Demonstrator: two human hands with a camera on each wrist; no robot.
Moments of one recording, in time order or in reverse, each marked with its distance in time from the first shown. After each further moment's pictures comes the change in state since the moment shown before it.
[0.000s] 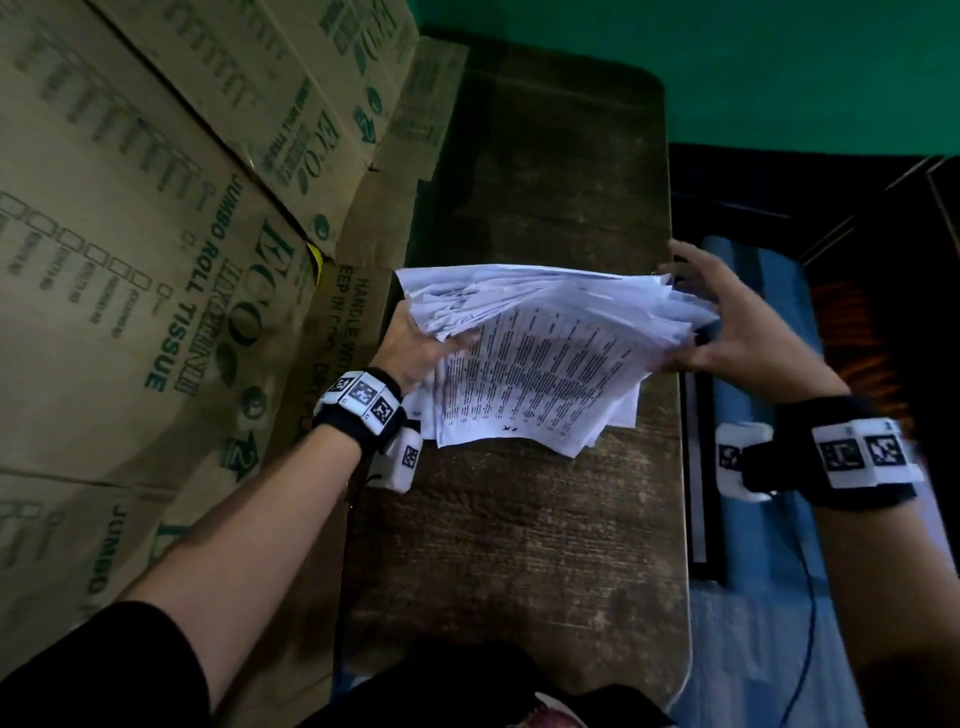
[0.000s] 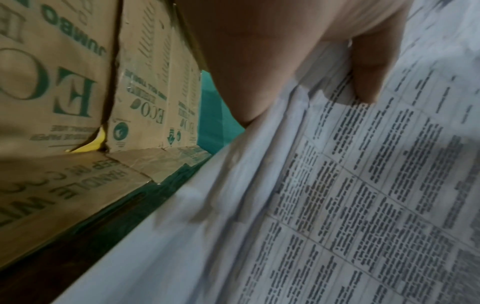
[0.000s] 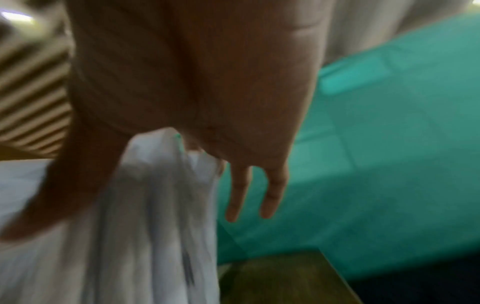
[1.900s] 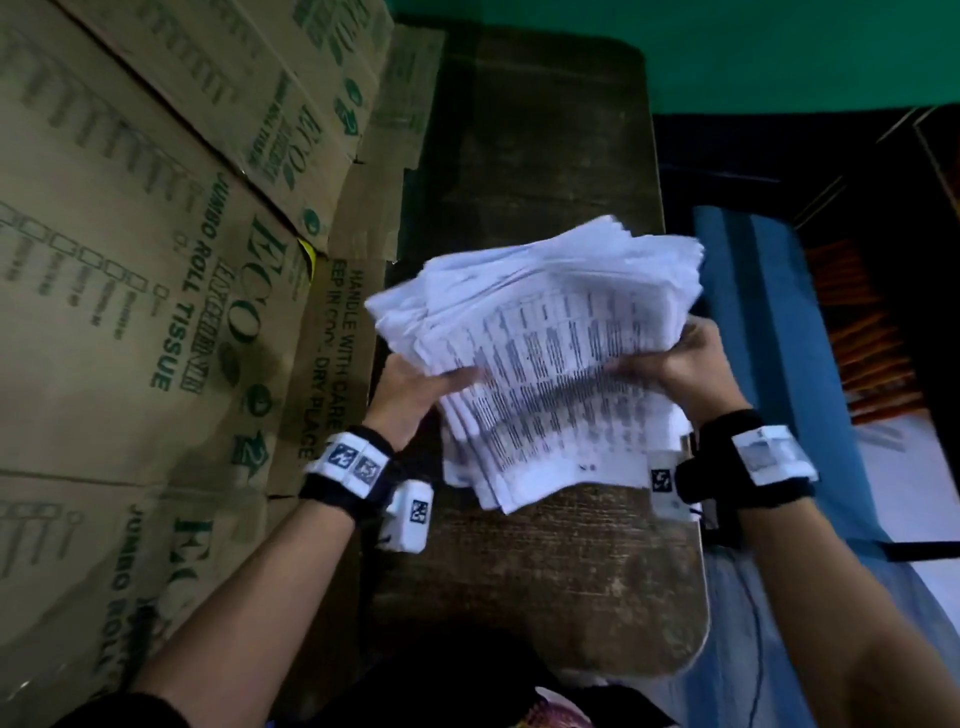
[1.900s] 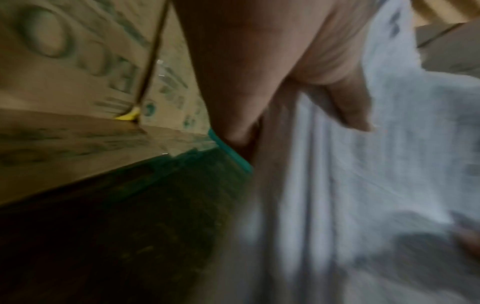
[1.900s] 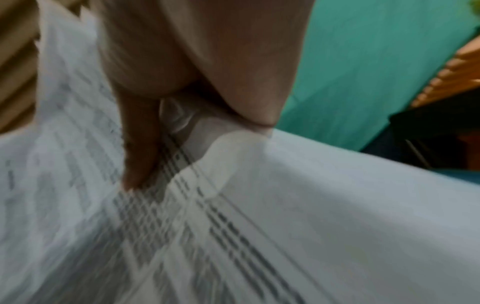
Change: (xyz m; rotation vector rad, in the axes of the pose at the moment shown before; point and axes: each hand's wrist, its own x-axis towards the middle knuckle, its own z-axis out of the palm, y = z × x) left_hand -0.072 -0.007 0.007 -0.299 0.023 -0.276; right_hand -0.027 0.027 0.084 0.558 0.330 0.146
